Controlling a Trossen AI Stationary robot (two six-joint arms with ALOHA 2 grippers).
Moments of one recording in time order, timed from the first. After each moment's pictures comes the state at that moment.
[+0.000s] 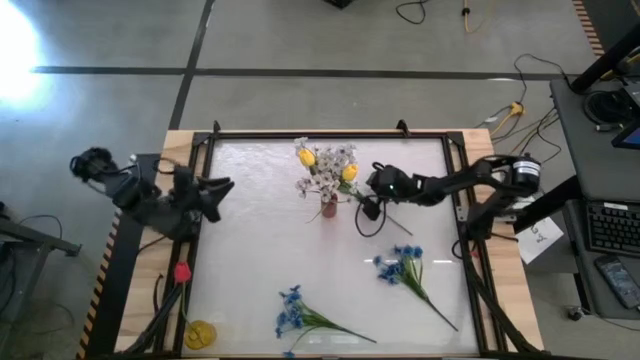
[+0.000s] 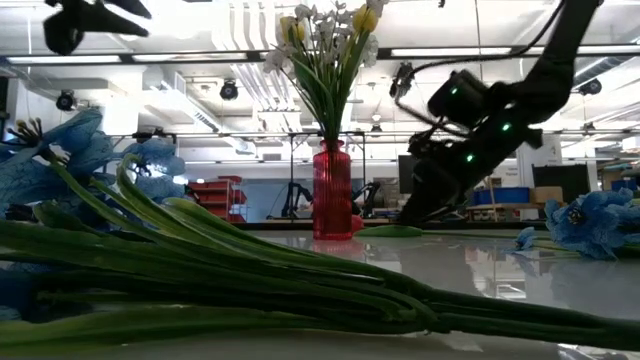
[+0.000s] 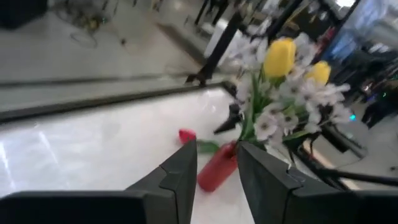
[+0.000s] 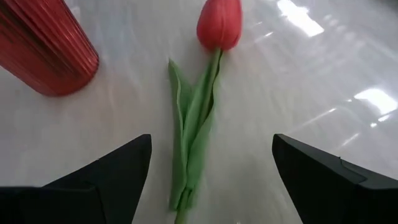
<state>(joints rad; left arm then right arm) -0.59 0.62 0.82 -0.83 -1.11 -1.11 -0.35 1.61 0.49 0.43 0.08 0.11</state>
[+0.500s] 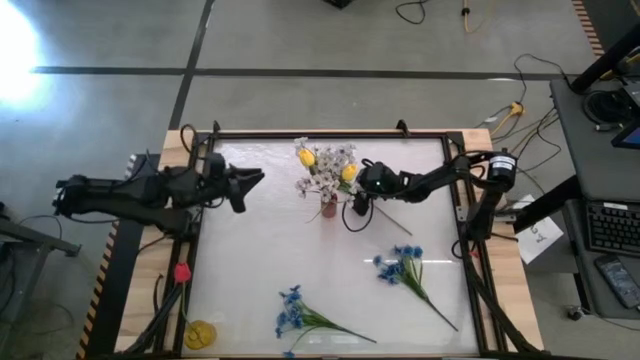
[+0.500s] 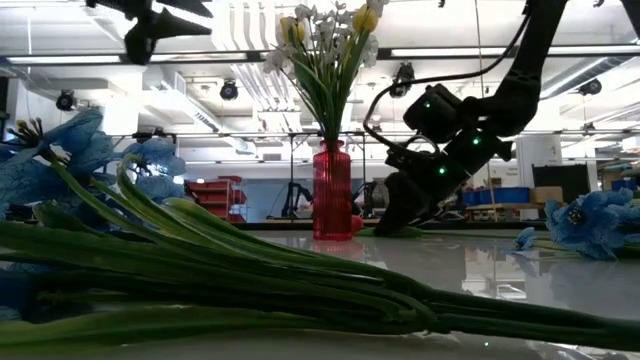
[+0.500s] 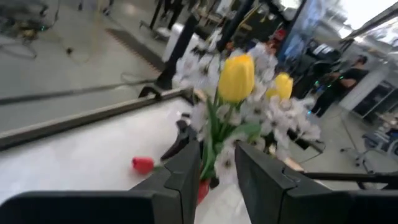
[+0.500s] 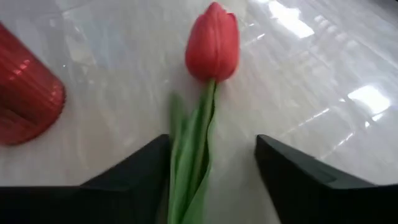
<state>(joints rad) -0.05 0.69 0.69 -0.15 -0.49 -0.58 -0.36 1.82 0.62 0.46 0.09 0.12</state>
